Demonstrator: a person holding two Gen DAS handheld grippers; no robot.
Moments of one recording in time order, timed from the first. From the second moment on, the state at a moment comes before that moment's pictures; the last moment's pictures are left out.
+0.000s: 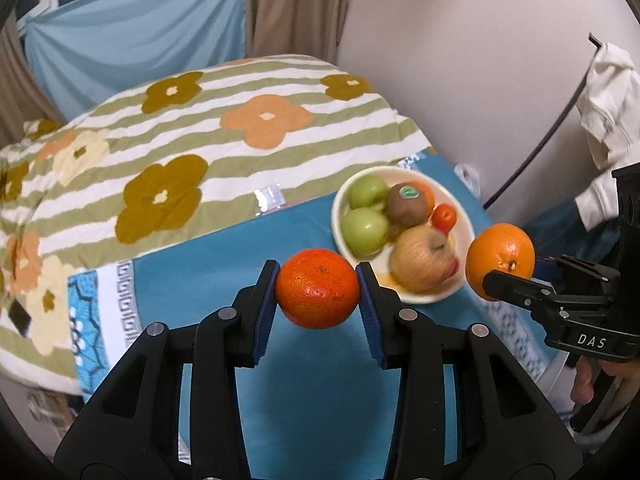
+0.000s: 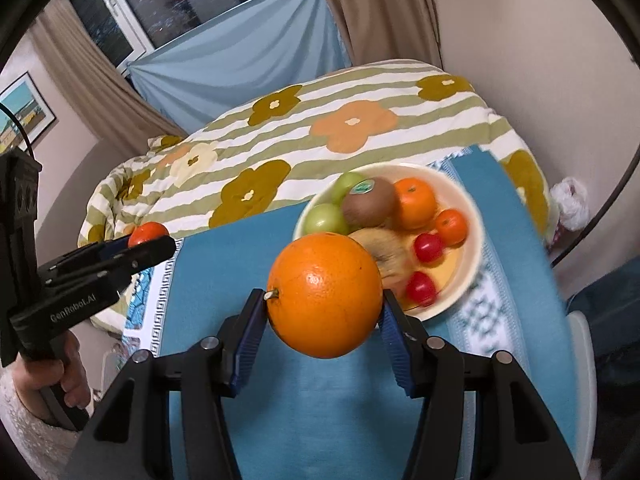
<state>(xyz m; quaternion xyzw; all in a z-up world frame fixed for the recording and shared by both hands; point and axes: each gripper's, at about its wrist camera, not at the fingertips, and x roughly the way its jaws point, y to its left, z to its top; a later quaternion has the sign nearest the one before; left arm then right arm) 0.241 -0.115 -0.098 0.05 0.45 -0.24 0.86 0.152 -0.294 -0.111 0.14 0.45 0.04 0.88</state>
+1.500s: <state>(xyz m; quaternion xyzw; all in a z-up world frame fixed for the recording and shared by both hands) 0.257 -0.181 -0.150 0.01 0.47 -0.12 0.87 0.210 -0.396 -0.140 0.10 0.48 0.13 0.86</state>
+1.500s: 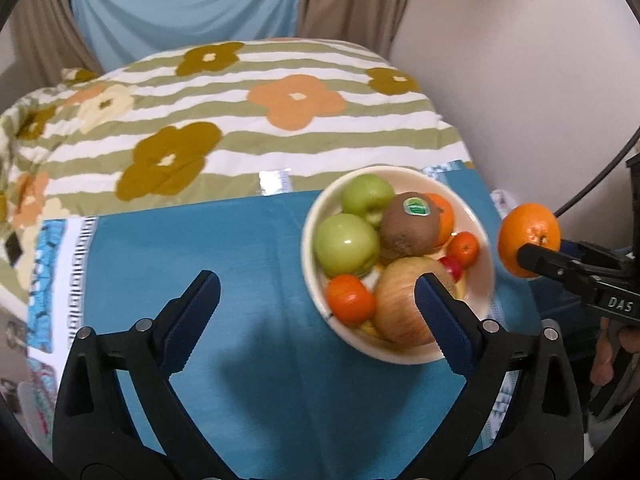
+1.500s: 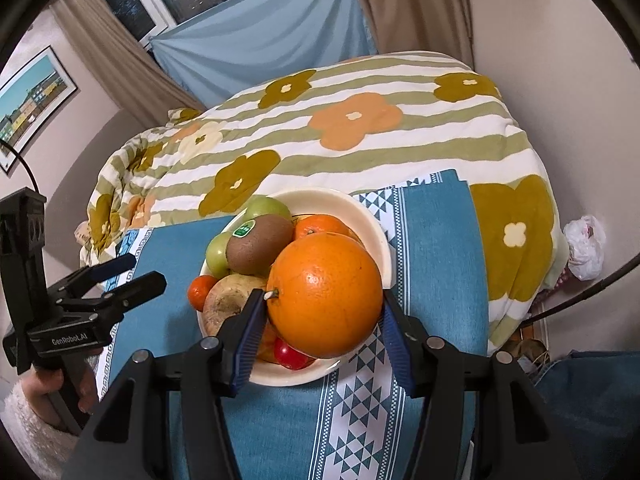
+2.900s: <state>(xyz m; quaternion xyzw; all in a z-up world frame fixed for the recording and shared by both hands) 0.209 -0.147 -0.146 -0.02 0.48 -0.05 0.88 0.228 -0.376 -0.165 0.02 0.47 0.21 0.86</state>
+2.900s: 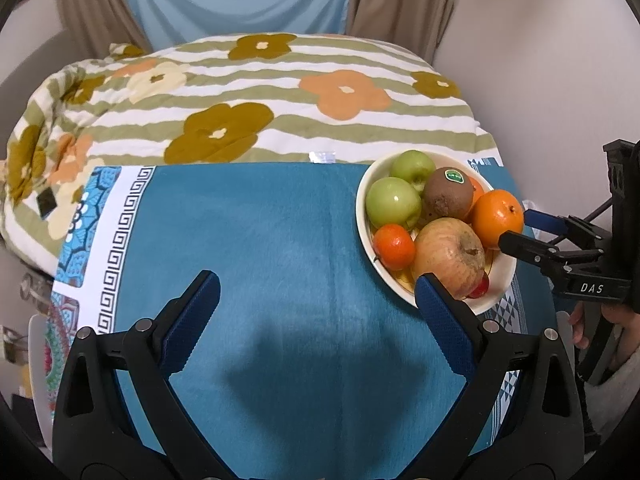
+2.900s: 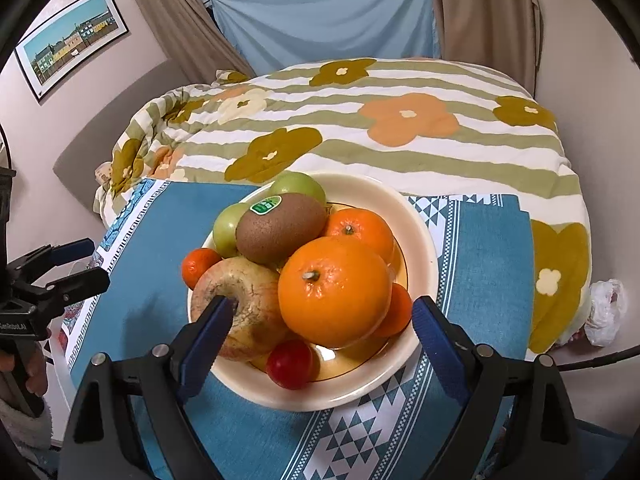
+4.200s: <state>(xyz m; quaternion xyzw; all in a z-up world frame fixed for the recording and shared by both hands) 0.007 -0.021 -0.002 0.01 0.30 -0.01 0.95 0.023 -0.250 -0.015 0.02 0.35 0.02 0.94</state>
